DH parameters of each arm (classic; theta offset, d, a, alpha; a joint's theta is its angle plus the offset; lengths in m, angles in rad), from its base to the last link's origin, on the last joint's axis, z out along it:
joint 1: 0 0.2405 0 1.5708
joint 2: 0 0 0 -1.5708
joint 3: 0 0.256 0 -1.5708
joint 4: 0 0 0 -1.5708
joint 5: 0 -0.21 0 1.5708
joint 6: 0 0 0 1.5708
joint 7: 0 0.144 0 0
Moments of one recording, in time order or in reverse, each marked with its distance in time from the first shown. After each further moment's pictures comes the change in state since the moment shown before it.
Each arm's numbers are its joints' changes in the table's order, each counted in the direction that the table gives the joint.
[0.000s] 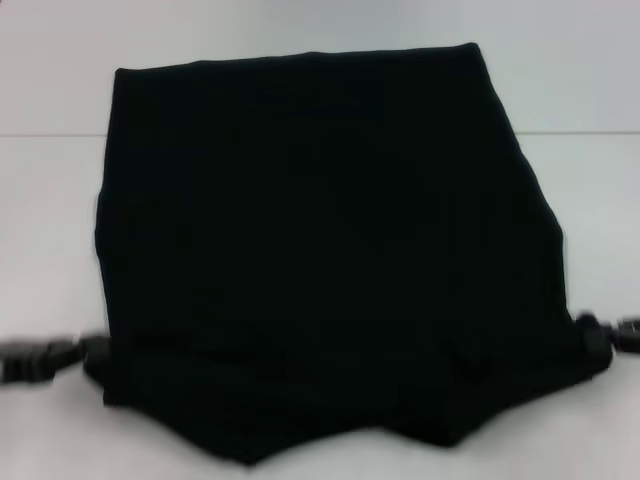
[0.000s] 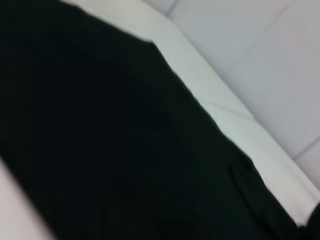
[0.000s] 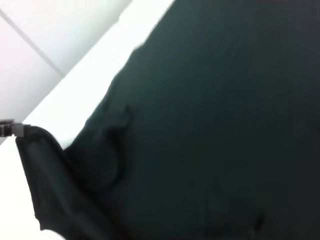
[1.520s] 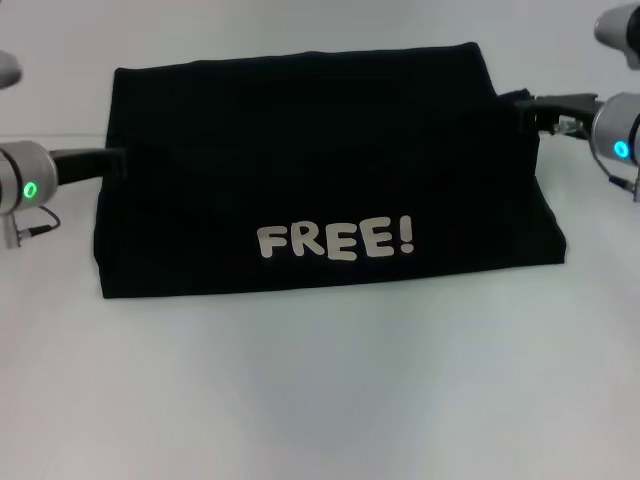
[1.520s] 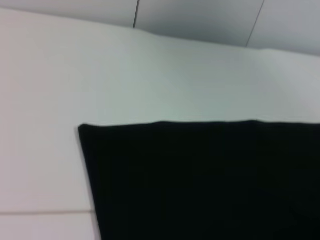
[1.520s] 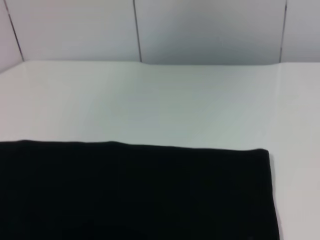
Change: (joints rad) left arm -0.432 -0.052 0.120 -0.390 0.002 -1.115 -0.051; right arm 0.415 -0.138 0.043 0.289 -0.235 1.145 -0.202
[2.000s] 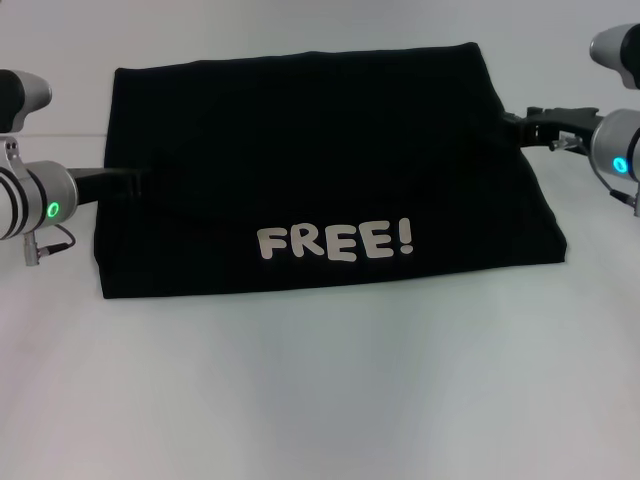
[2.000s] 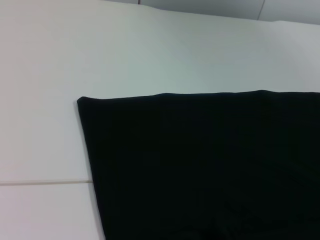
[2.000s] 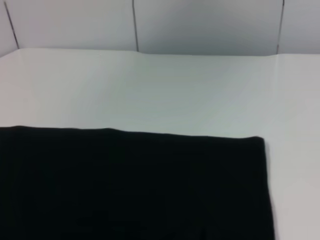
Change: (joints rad) left arm 0.004 0.053 0.053 -0.003 0.000 -0.095 -0.001; right arm -0.025 -0.027 -0.012 -0.024 0.000 0.017 -0.019
